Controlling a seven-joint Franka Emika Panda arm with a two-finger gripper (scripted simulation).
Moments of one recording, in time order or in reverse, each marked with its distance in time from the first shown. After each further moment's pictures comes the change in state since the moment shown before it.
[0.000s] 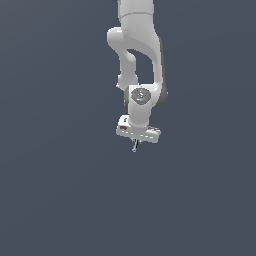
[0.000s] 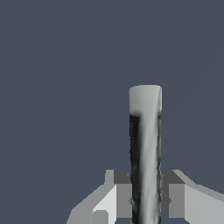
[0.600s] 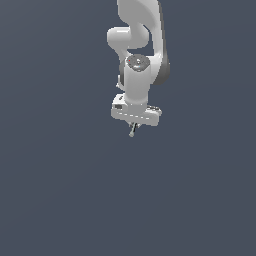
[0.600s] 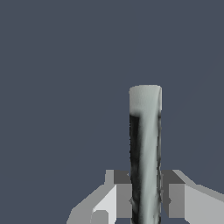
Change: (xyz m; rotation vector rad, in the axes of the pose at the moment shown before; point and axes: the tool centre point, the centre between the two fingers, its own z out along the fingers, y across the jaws) arm -0.014 0.019 -0.102 0.001 0.000 0.000
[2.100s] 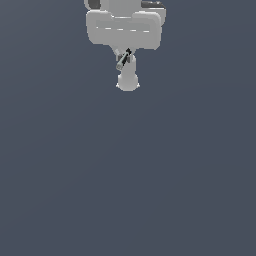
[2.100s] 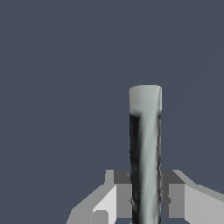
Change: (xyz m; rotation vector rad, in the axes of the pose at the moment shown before) arm -0.029 0.049 -0.276 0.001 0.001 0.001
